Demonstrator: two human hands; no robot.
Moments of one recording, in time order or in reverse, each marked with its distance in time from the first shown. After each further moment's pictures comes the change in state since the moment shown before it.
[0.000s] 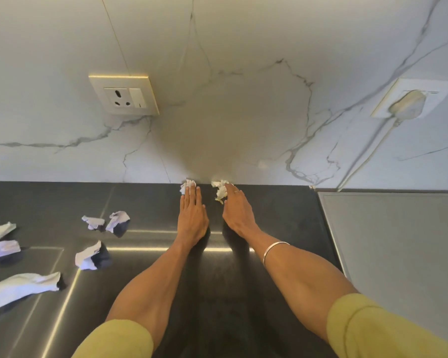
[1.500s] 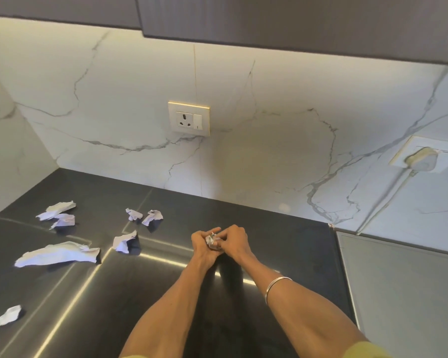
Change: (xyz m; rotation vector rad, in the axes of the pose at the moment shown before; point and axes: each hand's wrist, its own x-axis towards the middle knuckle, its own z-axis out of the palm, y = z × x) left_hand -0.071 0.026 -0.060 -1.939 0.076 -1.065; right_hand -0.055 -0.056 0.012 0.196 -0.329 0.004
